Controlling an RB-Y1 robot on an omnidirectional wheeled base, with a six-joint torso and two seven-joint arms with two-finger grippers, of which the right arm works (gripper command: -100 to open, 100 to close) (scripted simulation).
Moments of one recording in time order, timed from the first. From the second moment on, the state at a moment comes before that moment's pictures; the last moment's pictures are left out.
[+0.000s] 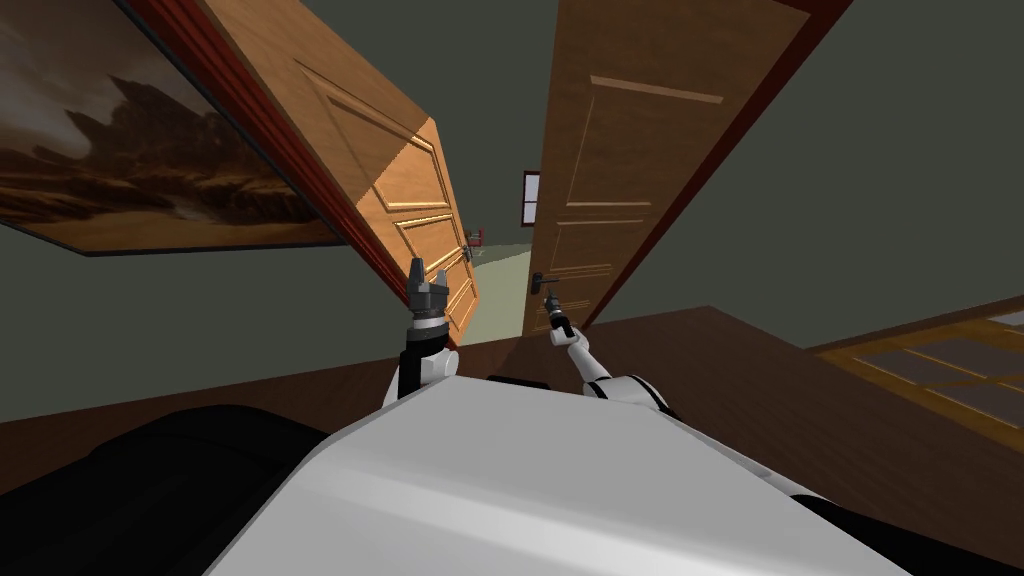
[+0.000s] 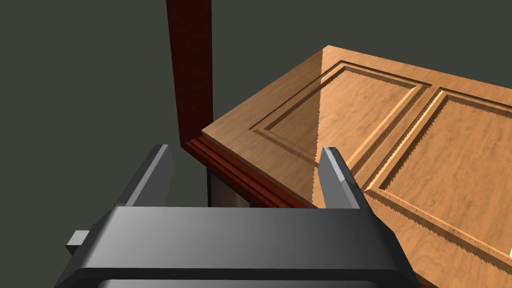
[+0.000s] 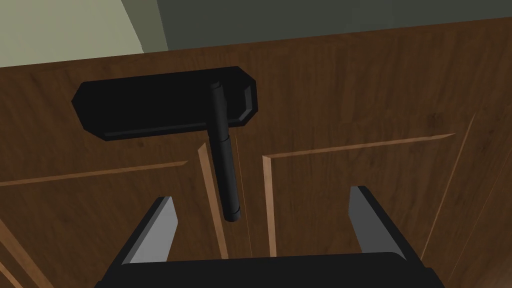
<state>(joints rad) -0.47 -0.08 0.11 -0.71 -0.06 -0.53 -0.12</state>
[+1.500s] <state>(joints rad) -0.59 -0.07 0.12 -0.50 -0.07 -0.54 -0.11</state>
